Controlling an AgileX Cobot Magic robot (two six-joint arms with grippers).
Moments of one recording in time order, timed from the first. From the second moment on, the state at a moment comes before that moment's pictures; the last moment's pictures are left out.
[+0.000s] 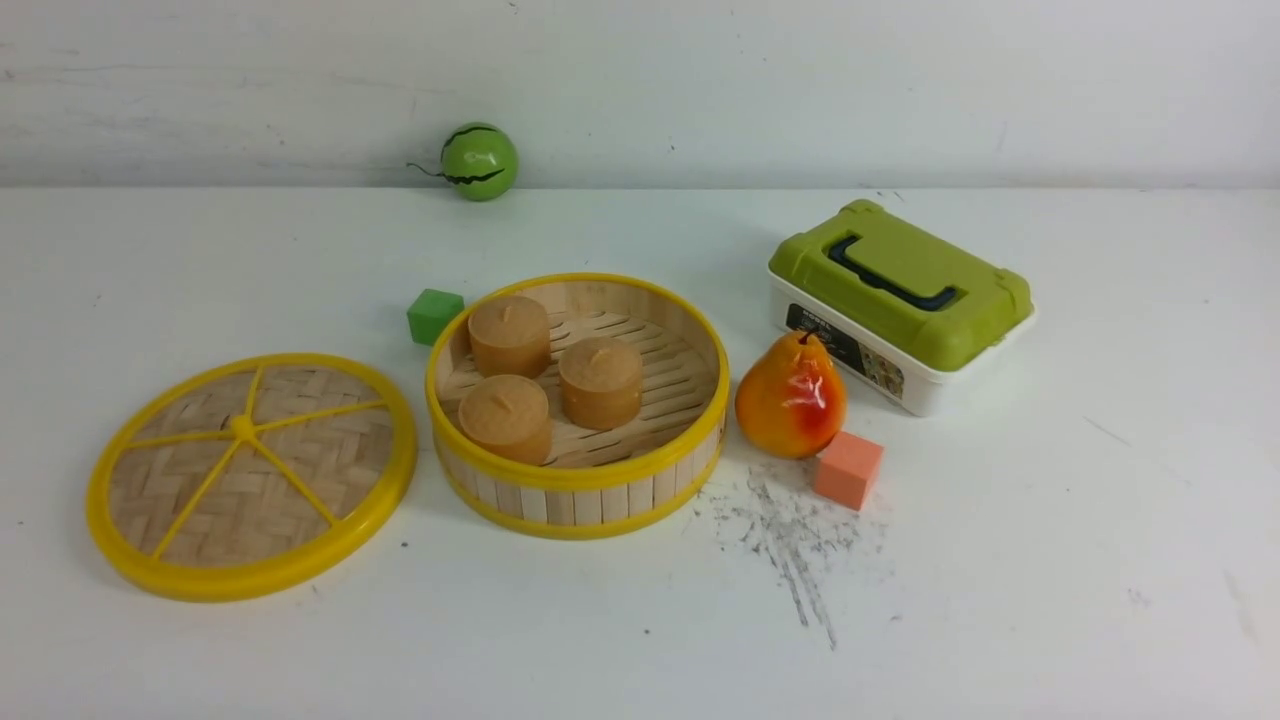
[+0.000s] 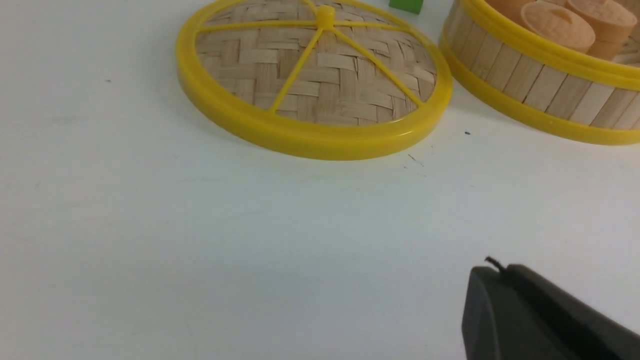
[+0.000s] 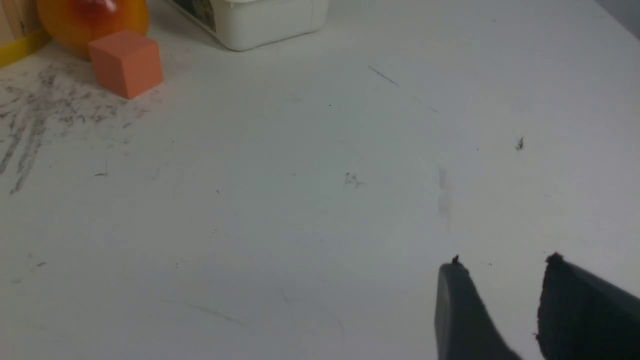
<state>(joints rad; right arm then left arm) -0.04 -0.02 0.02 -0.02 0.39 -0.03 -0.12 -0.01 0.03 0.03 0.38 -0.22</state>
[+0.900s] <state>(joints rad) -0.04 -0.02 0.02 -0.02 0.39 -0.03 -0.12 -0.01 0.03 0.03 0.38 -0.22</state>
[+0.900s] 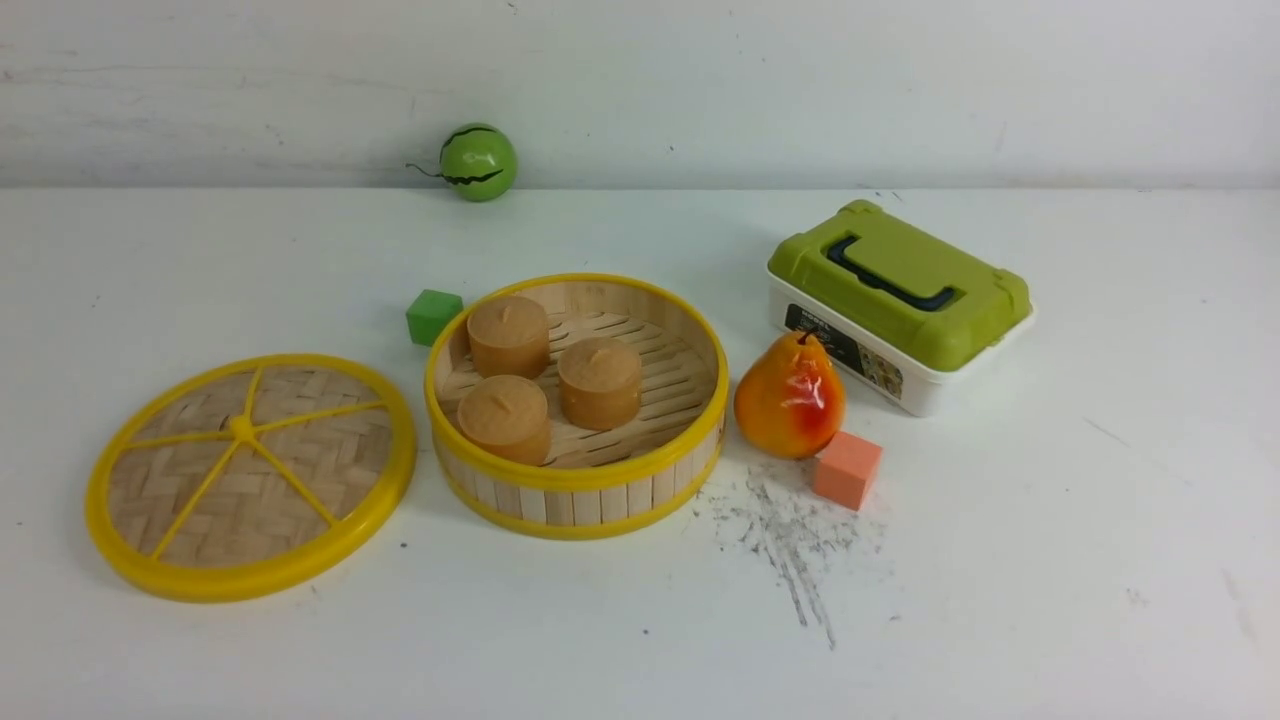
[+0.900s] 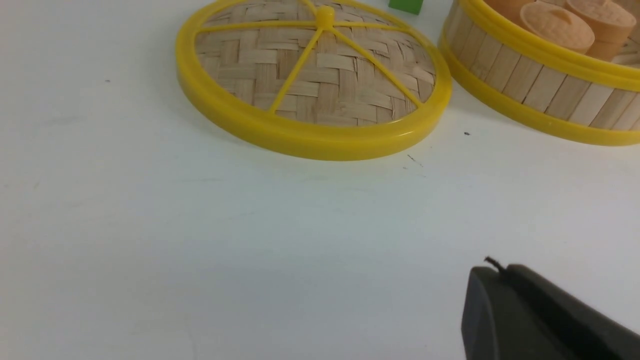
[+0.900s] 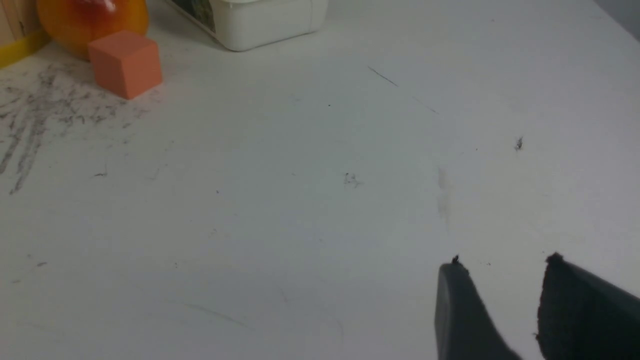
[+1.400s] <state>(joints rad) -0.04 -0.02 0.02 -0.02 0.39 -0.03 -0.12 -0.01 0.03 0.03 0.38 -0.22</state>
